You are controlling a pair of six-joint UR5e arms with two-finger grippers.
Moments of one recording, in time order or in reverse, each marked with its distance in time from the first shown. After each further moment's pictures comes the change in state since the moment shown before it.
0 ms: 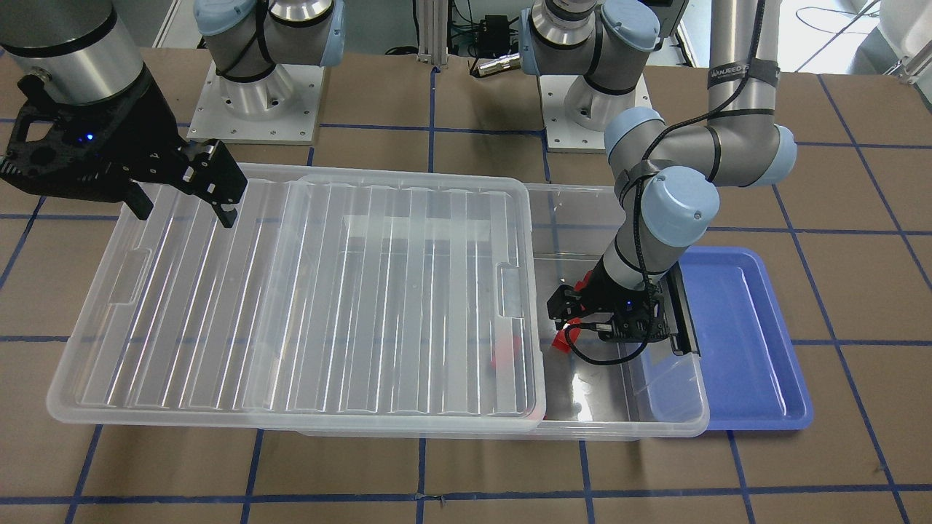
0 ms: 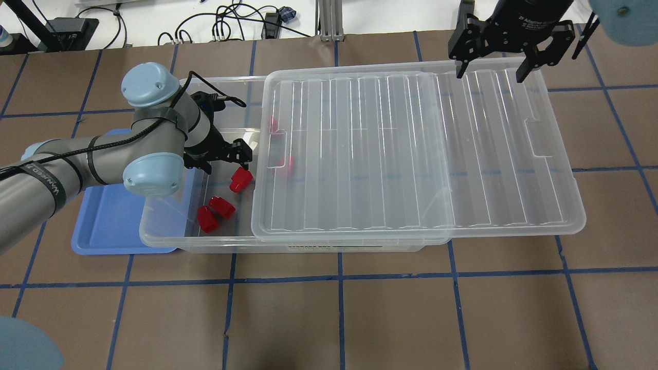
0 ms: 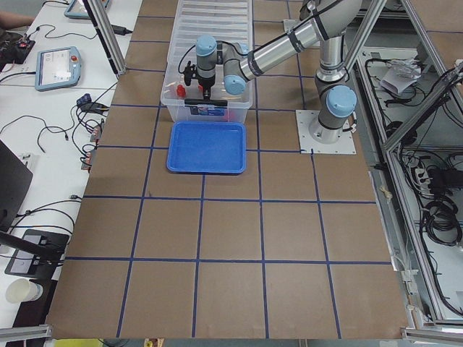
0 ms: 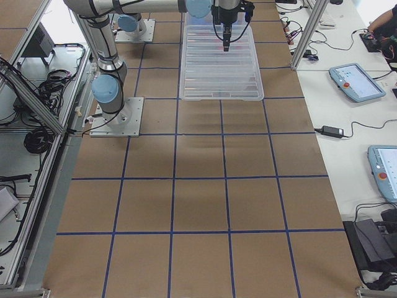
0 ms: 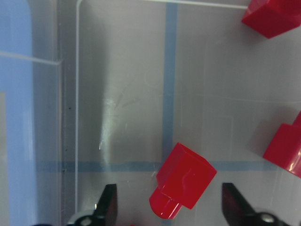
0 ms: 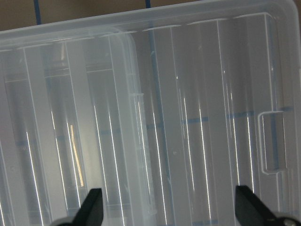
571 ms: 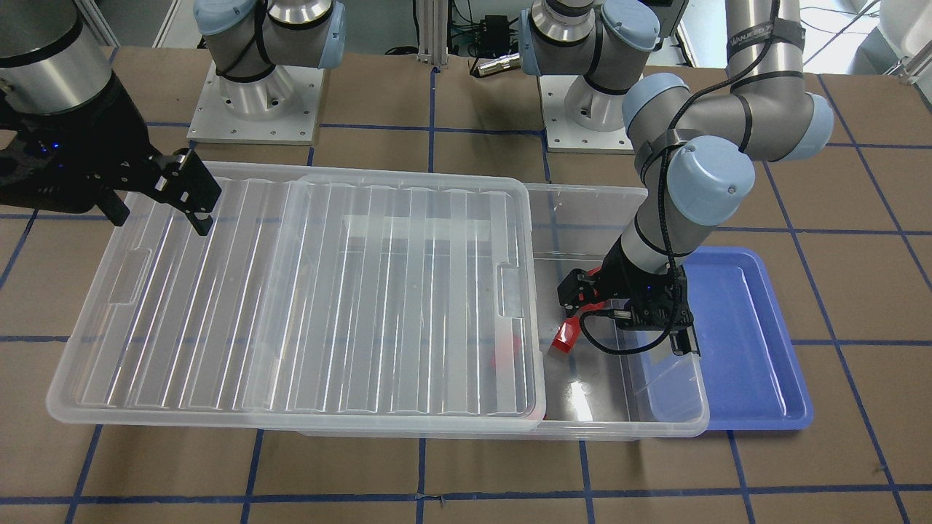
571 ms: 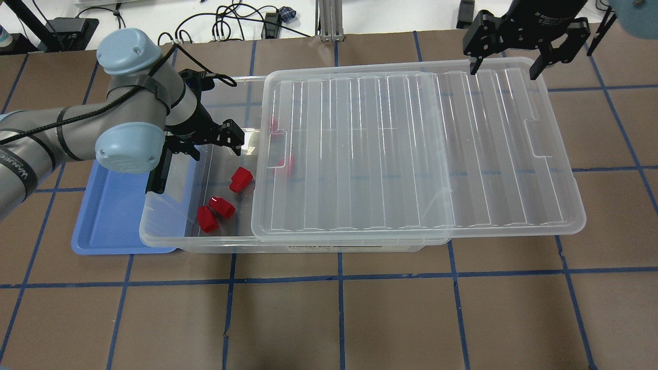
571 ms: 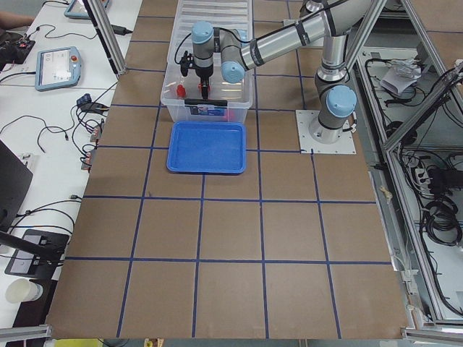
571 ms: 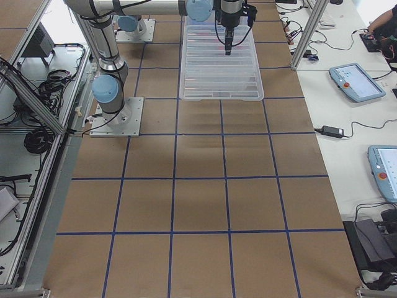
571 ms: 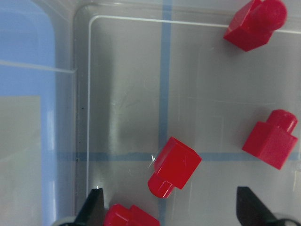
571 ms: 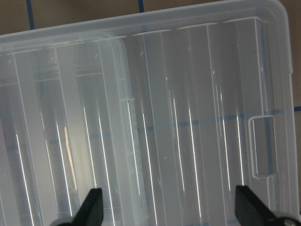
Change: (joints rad) left arm 0.006 0.062 0.126 -0.221 0.001 0.003; right arm -0.070 0.010 -0.004 0.004 0.000 -0.044
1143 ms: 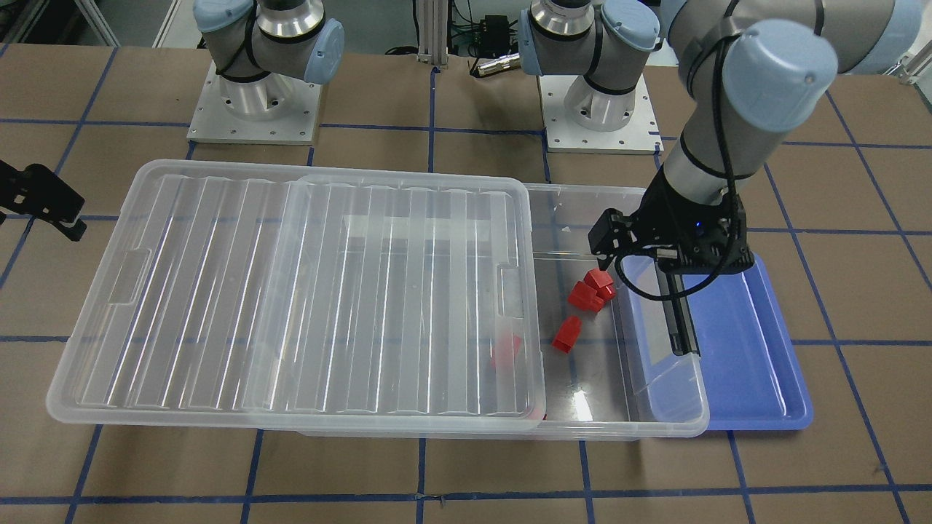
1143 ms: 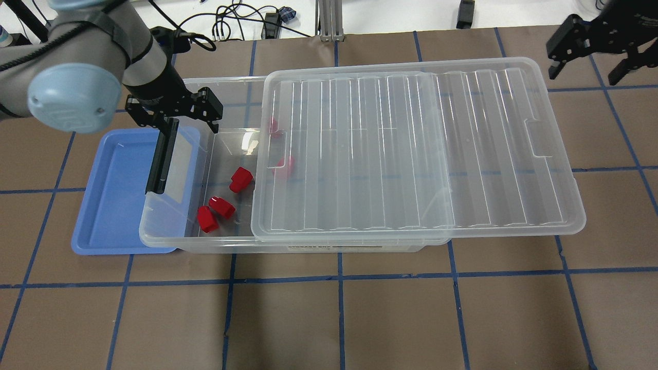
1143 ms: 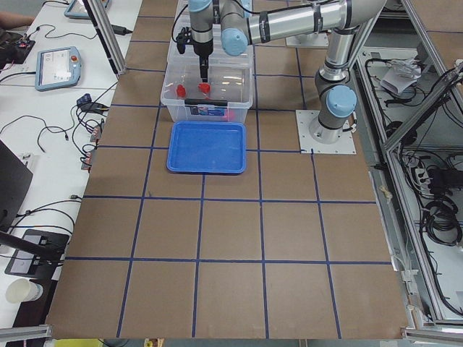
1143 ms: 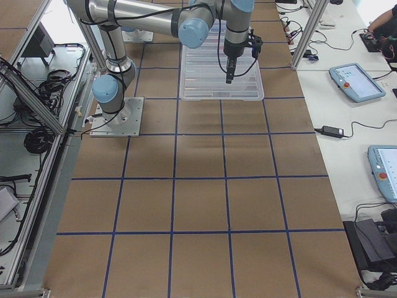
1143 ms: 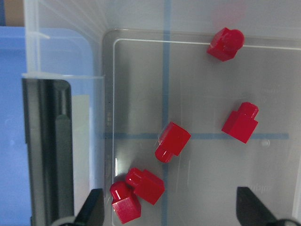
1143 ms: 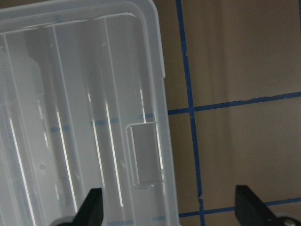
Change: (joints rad) left arm -0.002 0.120 0.192 -0.316 0.072 0.013; right arm -0.251 0.018 0.035 0.036 -0.032 -0.287
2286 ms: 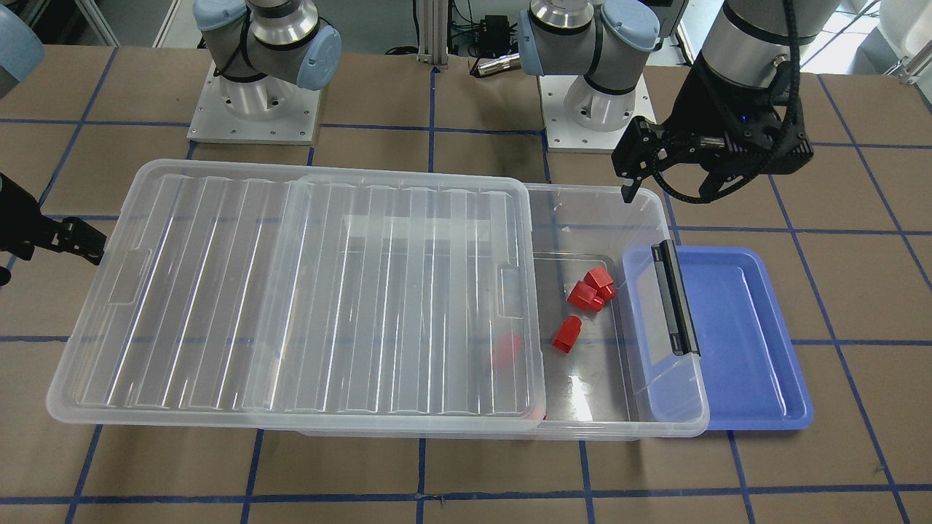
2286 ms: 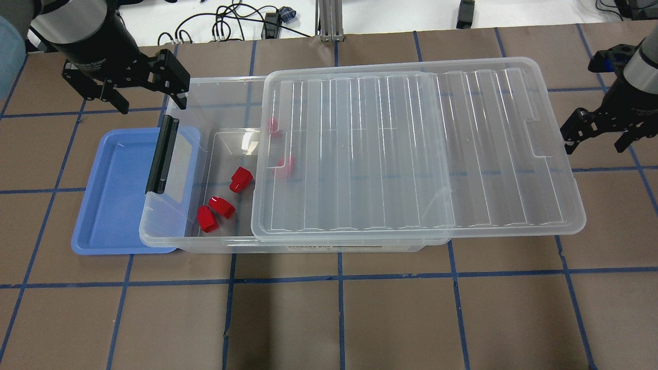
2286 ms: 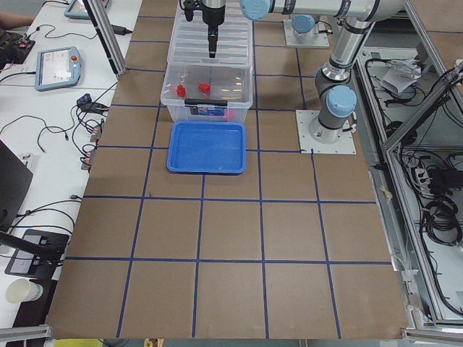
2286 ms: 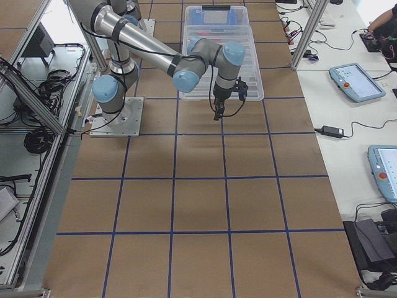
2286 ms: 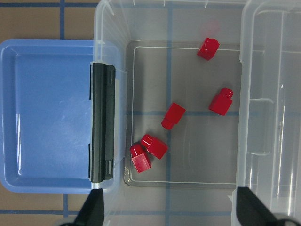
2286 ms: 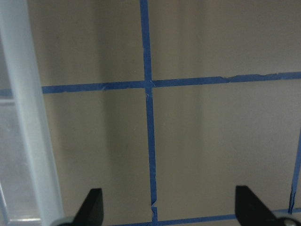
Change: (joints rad) left arm 0.006 0.103 0.086 -0.139 -0.001 0.004; right arm -0.078 0.041 0.285 -0.260 -0.100 -0.143
